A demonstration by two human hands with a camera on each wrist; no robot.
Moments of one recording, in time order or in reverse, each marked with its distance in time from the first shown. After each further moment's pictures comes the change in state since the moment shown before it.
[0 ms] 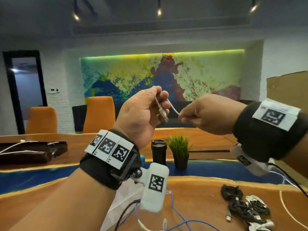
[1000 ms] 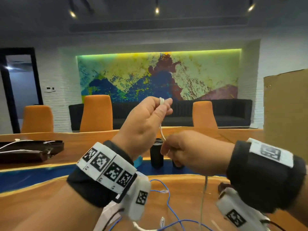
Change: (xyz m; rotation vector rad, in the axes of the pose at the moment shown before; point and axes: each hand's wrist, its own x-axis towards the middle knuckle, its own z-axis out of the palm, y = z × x) left_hand -0.020 -0.017 -0.013 0.840 -0.117 0.249; right_hand -0.022 -0.045 0.051 0.408 -0.216 -0.011
